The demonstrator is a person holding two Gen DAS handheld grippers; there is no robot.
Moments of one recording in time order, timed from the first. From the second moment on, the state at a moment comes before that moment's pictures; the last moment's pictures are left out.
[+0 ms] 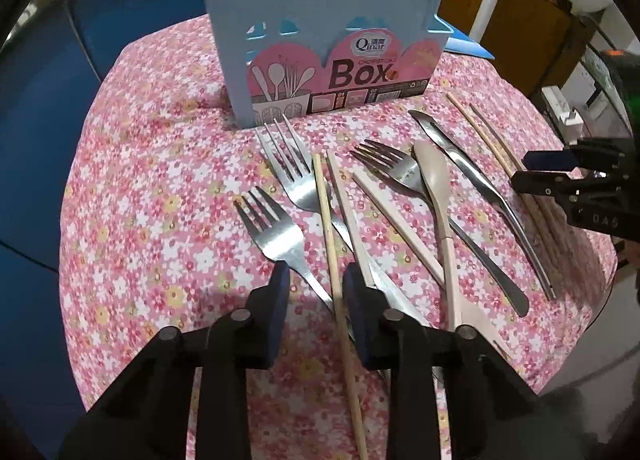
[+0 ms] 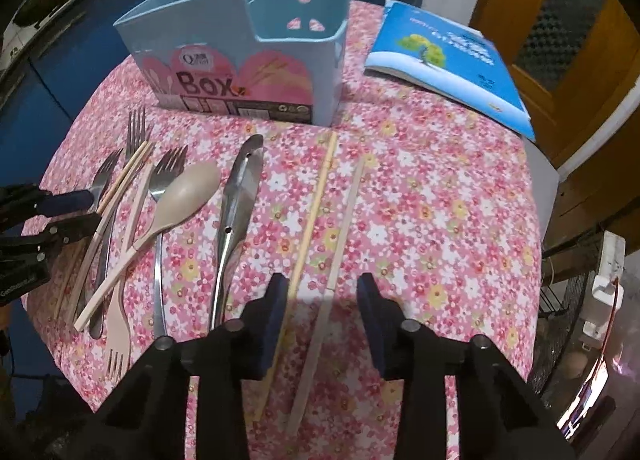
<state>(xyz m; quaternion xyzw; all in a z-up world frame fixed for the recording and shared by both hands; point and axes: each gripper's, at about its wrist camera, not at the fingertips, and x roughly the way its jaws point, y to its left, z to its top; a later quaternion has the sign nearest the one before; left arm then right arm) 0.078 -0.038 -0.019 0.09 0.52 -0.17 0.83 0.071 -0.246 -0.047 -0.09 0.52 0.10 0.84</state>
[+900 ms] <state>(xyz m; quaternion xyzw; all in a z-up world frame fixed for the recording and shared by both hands) 0.058 0.006 -0.027 0.05 0.54 -0.16 0.82 0.074 -0.245 -0.052 -0.09 0.56 0.11 0.82</state>
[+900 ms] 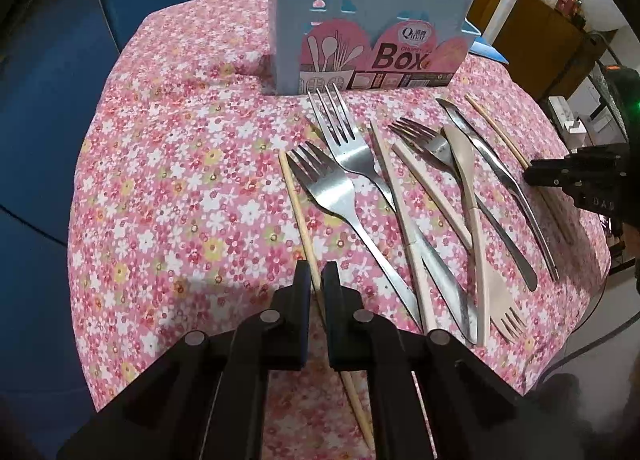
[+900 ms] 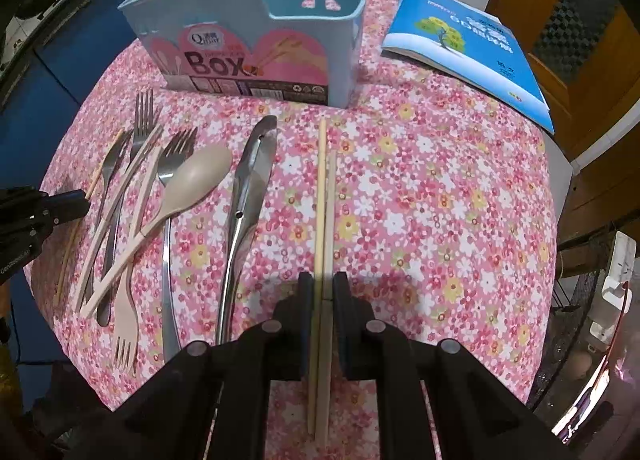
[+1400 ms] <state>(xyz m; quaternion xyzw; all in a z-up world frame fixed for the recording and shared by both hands) 0.076 0.007 -0.028 0.03 0.58 -0.18 0.80 0.110 -0.224 -0.049 -0.12 0.62 0.12 0.77</state>
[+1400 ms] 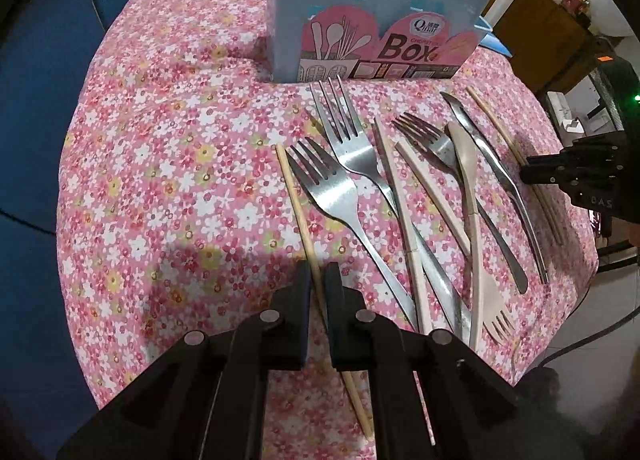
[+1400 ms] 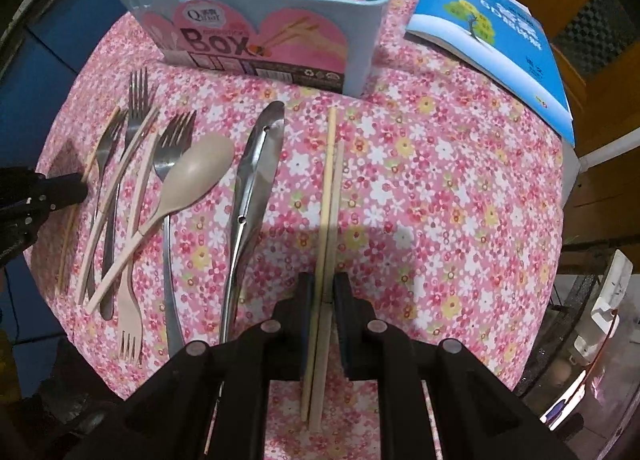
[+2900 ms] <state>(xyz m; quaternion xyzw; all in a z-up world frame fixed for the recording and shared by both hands) 0.063 0.017 -0.029 0.01 0.55 -0.18 0.81 0.080 -0.241 -0.053 -0.14 0.61 0.13 0.77</state>
